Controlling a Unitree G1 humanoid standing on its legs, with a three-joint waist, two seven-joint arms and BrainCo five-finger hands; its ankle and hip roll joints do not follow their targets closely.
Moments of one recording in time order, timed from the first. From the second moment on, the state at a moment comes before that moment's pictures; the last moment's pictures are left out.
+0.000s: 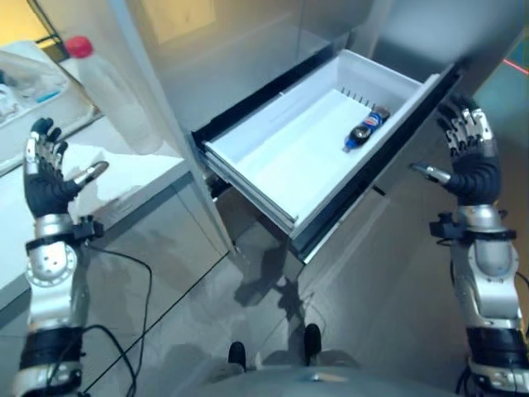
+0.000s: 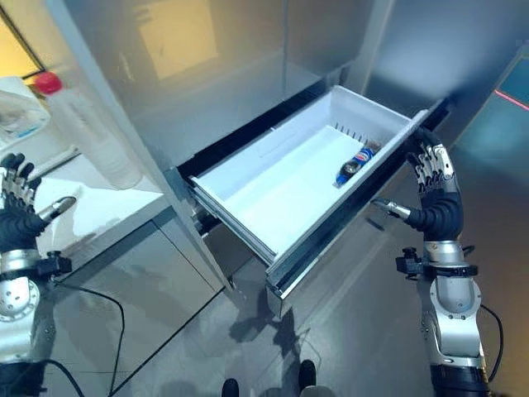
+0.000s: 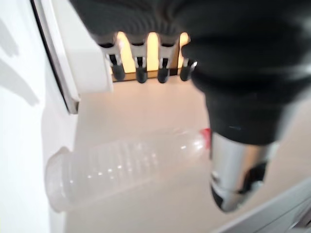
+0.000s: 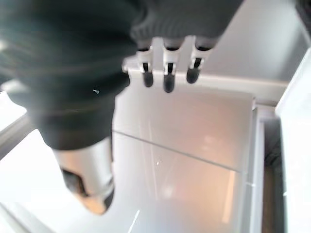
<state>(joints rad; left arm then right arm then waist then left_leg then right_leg) -0.11 0.69 0.29 0.23 -0.43 -0.44 0.12 -0.06 -0.48 -0.21 -0.19 0.35 -0.39 0.06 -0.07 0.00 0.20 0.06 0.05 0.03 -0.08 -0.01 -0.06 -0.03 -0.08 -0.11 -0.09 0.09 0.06</state>
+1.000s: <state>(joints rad) -0.24 0.74 0.22 0.34 -0.51 -0.39 0.07 -0.13 -0.51 -0.18 -0.27 0.39 -0.39 0.09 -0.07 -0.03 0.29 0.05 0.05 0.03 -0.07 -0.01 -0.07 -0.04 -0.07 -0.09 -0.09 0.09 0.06</state>
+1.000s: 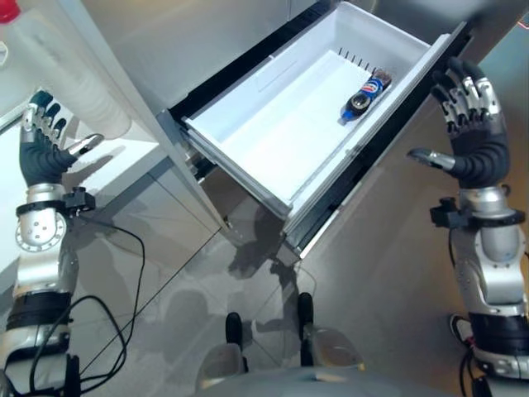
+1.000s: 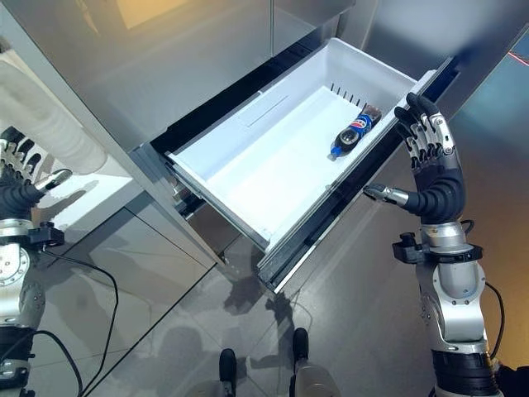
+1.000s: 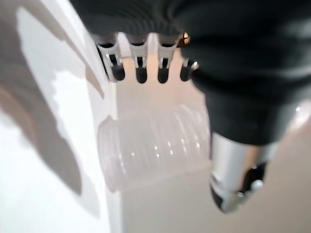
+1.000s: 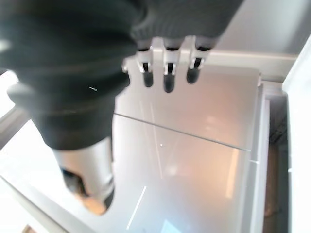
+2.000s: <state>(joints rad) -0.27 0.72 0.16 0.37 -0.44 -0.34 0.11 -0.13 -0.49 -0.17 -0.28 0.42 -0.38 0.16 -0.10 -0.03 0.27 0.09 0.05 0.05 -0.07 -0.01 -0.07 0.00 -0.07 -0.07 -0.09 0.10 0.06</state>
